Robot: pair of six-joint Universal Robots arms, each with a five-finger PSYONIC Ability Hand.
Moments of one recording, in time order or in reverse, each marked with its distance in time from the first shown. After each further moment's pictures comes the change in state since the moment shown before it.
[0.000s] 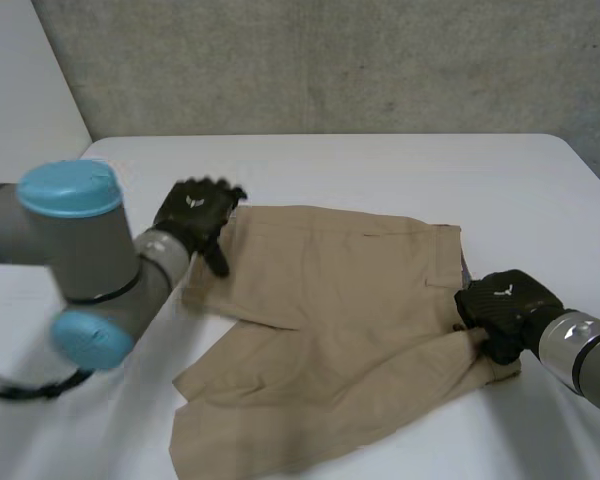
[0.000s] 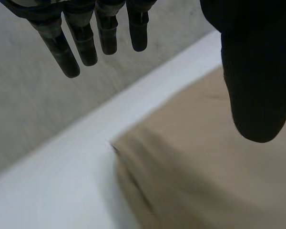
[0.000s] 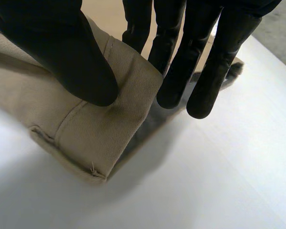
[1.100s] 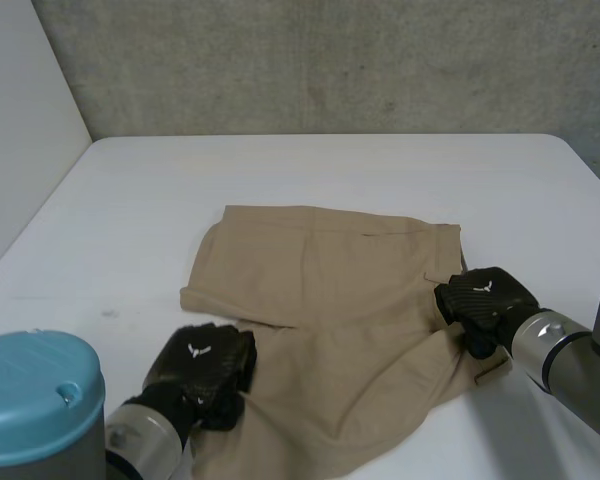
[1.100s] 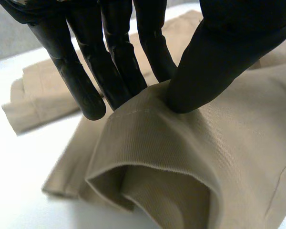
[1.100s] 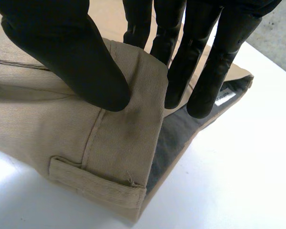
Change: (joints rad) left arm -0.263 0.390 -0.546 -0.058 -0.174 -0.268; right arm 0.099 0.033 -0.027 -0.054 0.058 0.123; left_hand 0.891 0.954 0.934 0.957 0.907; right_hand 0.000 0.000 0.000 0.000 0.010
